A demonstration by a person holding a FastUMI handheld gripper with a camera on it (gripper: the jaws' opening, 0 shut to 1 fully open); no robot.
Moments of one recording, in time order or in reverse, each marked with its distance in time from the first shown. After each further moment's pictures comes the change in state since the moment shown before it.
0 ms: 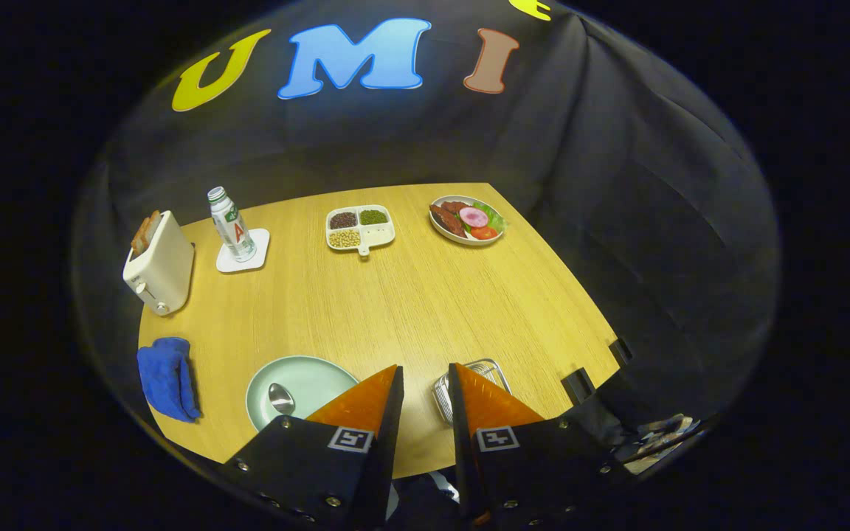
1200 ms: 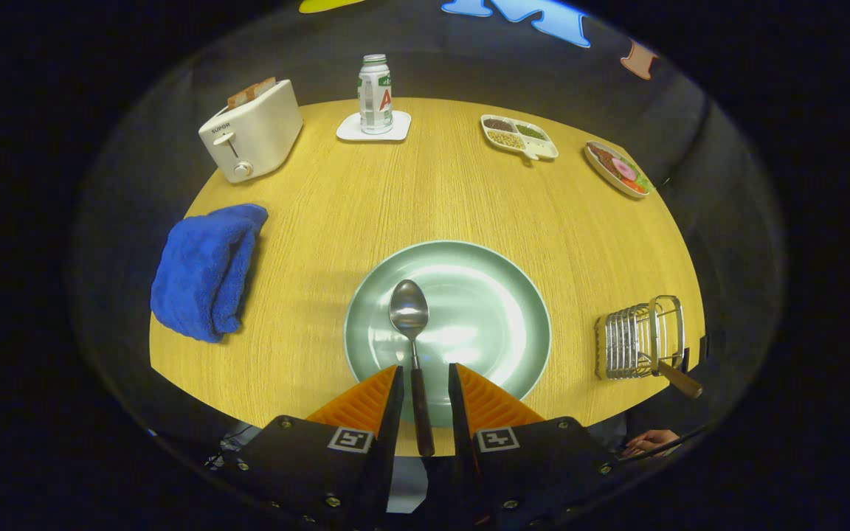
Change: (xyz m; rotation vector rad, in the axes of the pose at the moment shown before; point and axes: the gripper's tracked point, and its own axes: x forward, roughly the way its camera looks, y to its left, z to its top) arm 0.043 0.170 -0.152 -0.250 0.307 0.235
